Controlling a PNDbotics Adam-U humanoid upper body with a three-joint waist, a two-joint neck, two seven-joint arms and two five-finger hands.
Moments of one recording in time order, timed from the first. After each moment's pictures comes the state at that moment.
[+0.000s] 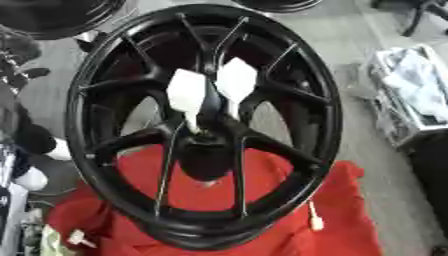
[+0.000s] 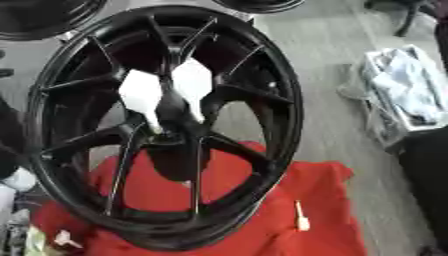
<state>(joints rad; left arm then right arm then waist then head) -0.47 0.32 0.03 -1.56 0.22 0.09 0.09 -0.88 -0.75 0.12 -1.82 -0.63 -0.02 0.60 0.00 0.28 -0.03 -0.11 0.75</state>
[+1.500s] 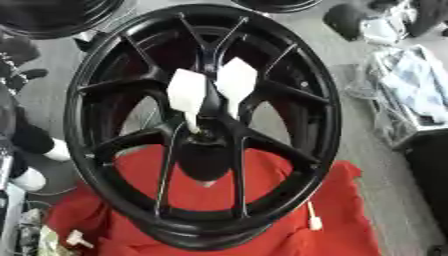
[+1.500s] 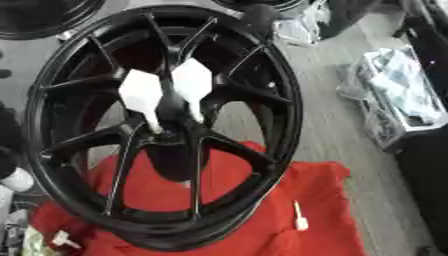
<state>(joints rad) -0.47 0.32 0.02 -1.56 0.22 0.09 0.09 -0.95 -0.74 0.31 -1.78 -0.15 -0.33 0.85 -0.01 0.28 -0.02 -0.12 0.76</state>
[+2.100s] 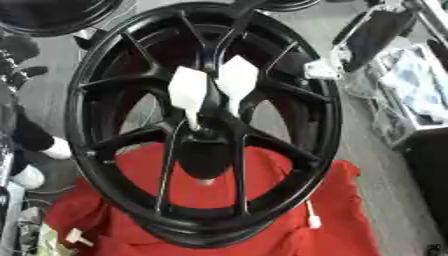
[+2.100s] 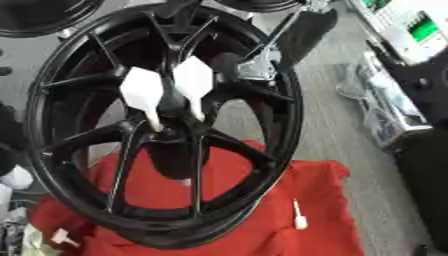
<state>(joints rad) -0.47 0.32 0.02 -1.56 0.22 0.09 0.09 -0.95 -0.71 0.40 -1.73 0.03 -0.39 0.79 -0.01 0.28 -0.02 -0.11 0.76</state>
